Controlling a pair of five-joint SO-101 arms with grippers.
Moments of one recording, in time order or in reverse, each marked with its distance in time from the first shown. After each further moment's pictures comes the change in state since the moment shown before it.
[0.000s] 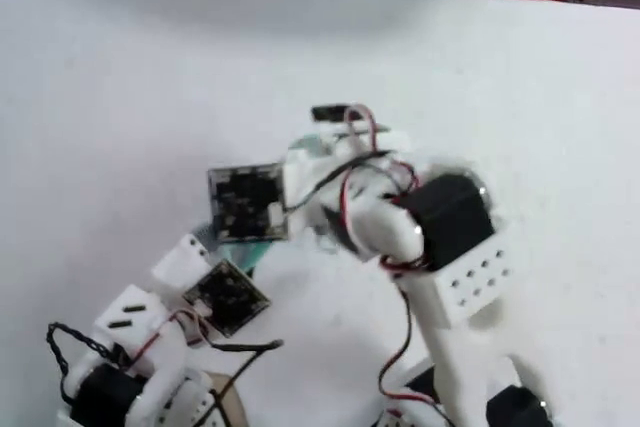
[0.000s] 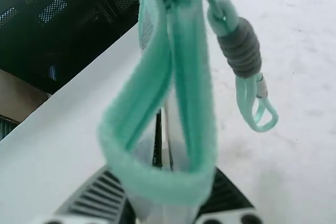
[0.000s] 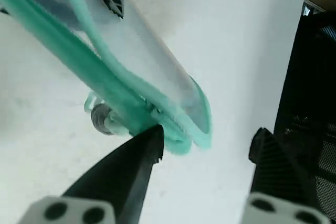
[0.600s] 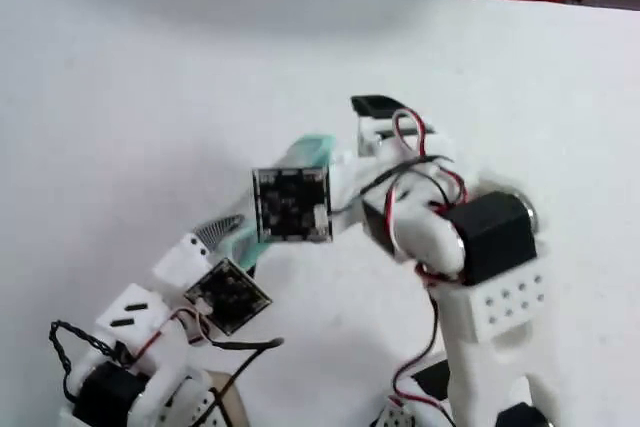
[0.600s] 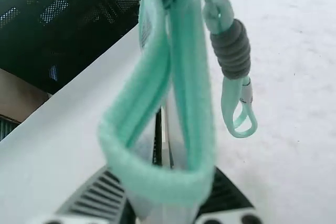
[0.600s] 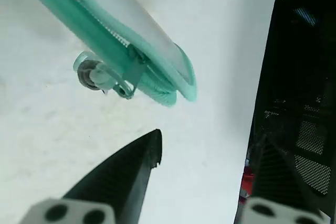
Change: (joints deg) left arm 0.0 0.0 0.1 -0.4 0.2; right arm 11.7 -2.9 0.8 -1.3 6.9
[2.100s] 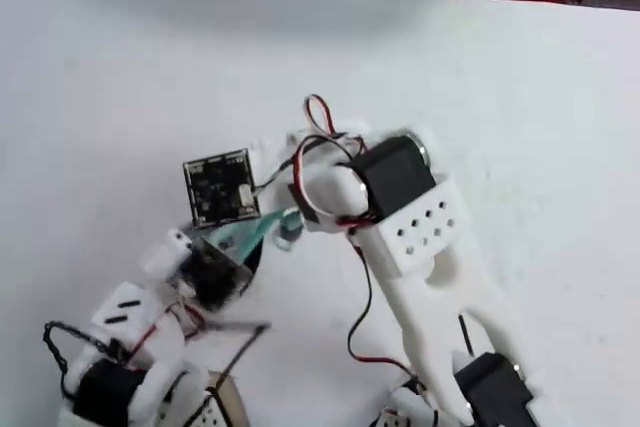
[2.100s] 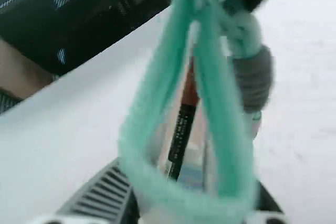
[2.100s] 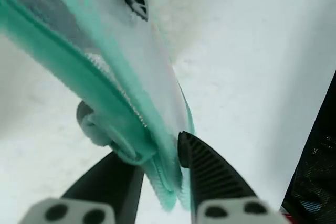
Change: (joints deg) left arm -3.3 0.0 -0.4 -0.2 6.9; right arm -10.6 13.5 -4.3 1.8 -3.8
